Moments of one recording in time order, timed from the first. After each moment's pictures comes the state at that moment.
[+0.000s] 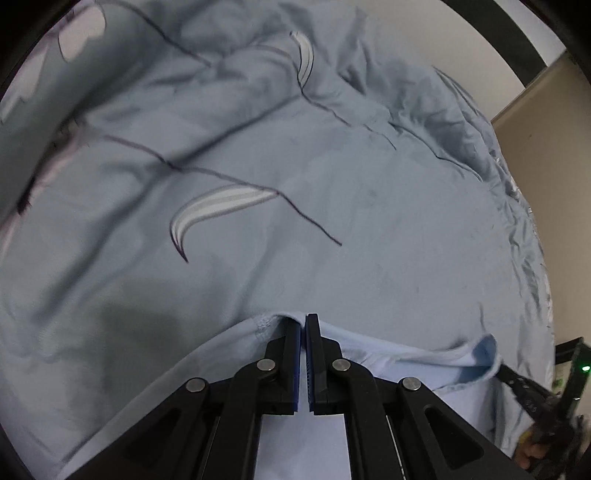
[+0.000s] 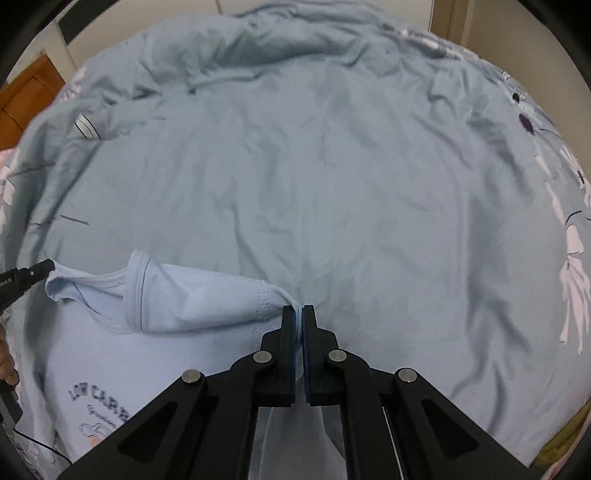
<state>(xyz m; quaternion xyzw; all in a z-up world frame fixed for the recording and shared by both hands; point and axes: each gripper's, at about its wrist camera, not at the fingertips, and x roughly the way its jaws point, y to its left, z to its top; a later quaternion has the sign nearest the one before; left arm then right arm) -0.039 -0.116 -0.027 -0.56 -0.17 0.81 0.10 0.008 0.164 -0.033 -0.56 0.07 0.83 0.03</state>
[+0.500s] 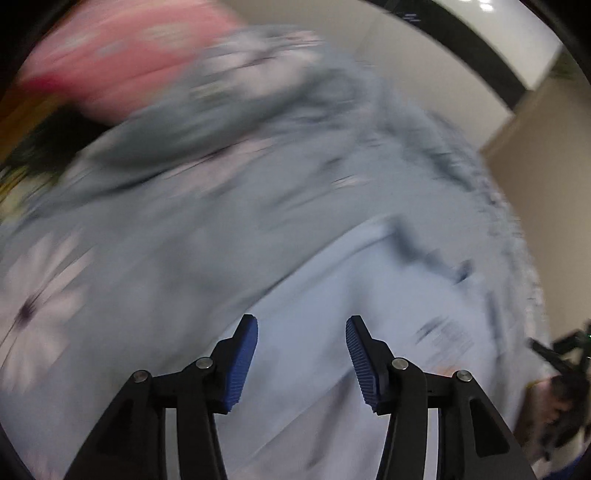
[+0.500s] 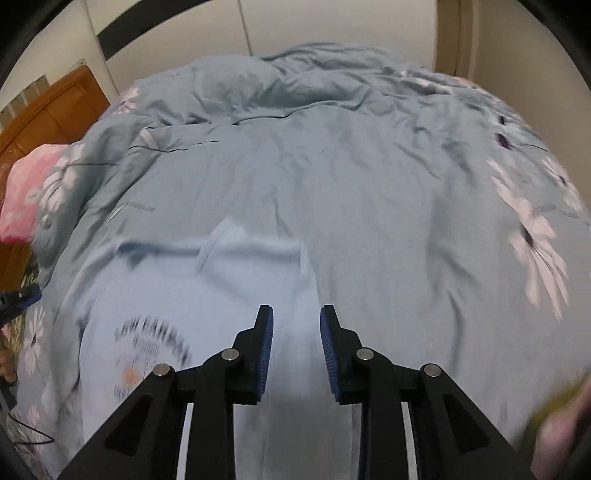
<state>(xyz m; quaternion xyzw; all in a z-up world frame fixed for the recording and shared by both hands) 0.167 -0.288 0.036 -0.50 -0.17 0.85 0.03 0.157 0.157 0.046 -0.48 0.07 0.87 -0.02</state>
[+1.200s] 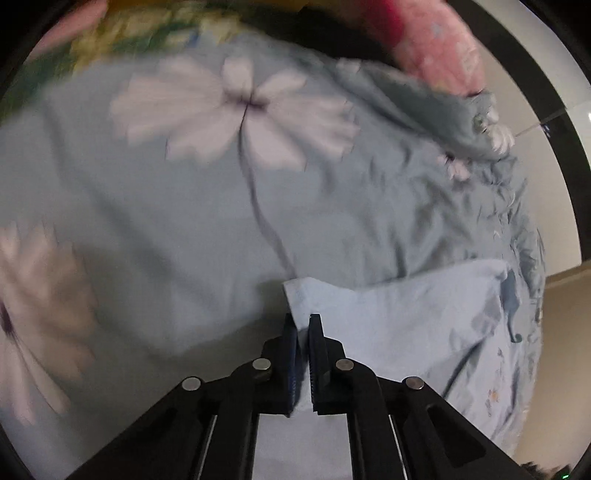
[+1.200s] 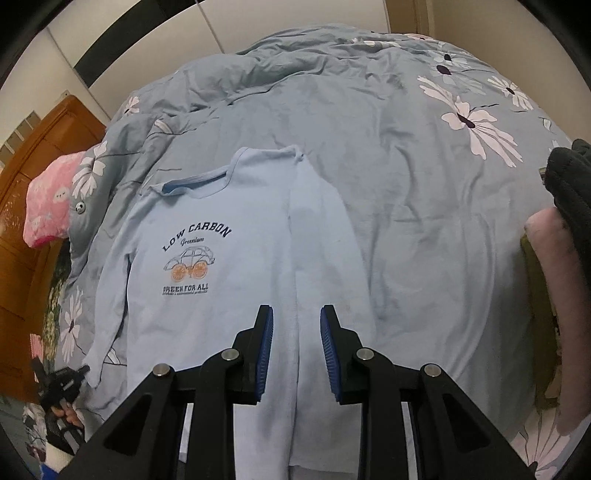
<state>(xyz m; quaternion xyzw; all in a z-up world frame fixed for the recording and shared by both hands) 0.316 -0.433 -0.033 -0.47 -0.37 0.79 -0.14 0.282 0.128 0.057 -0.51 0.16 0.84 0.02</state>
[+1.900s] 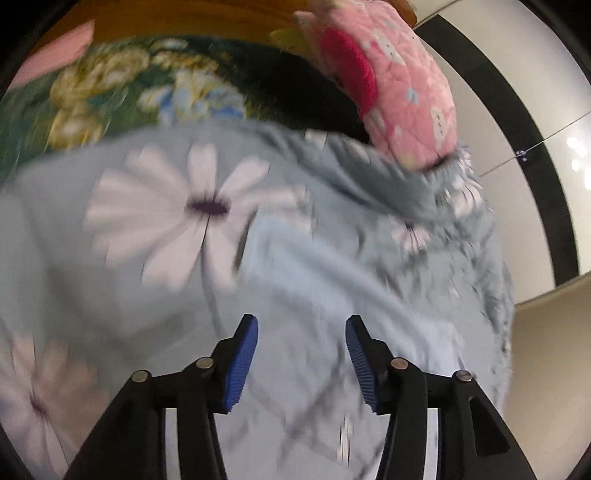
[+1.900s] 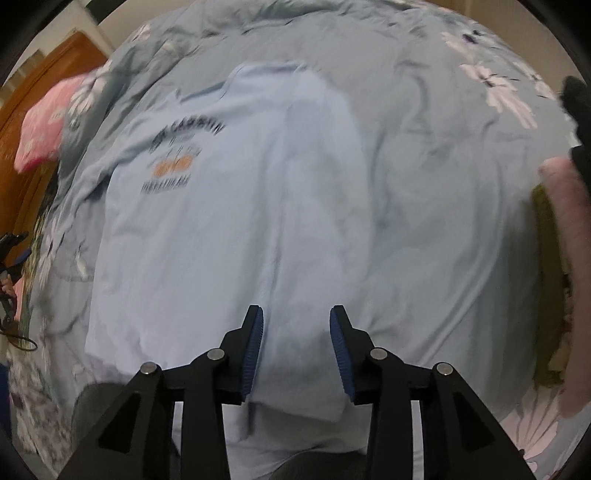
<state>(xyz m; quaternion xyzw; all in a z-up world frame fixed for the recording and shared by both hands) 0.302 -0.463 0.012 -0.42 -0.42 0.80 -0.11 0.320 0.101 -0.005 -0.60 0.09 0.79 -0.02</state>
